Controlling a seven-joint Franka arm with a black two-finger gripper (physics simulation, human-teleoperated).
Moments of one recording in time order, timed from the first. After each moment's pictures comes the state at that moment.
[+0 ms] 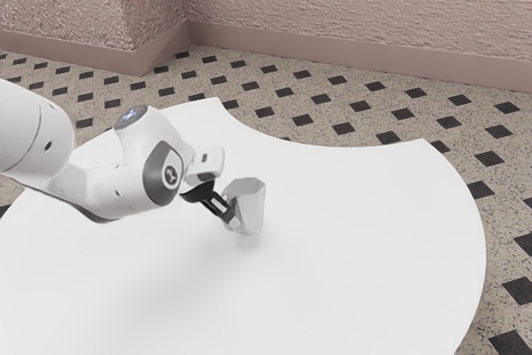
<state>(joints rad) -0.16 0.16 0.03 -2.29 -0.59 2.78 0.77</state>
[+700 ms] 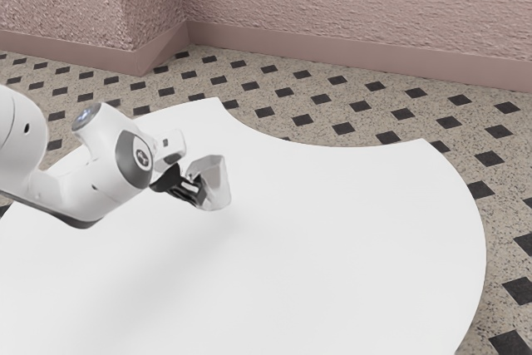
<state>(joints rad) -0.05 0.12 0.03 -2.34 -0.80 2.81 0.78</state>
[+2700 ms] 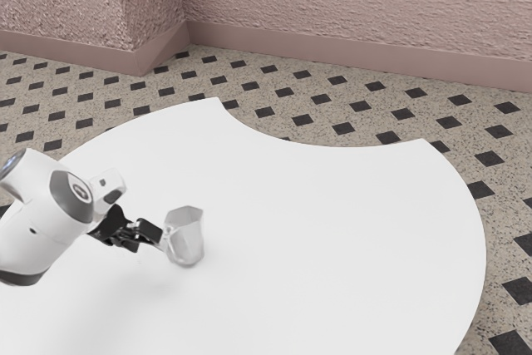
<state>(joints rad) 0.04 -0.18 0.02 -2.71 -1.05 2.80 0.82</state>
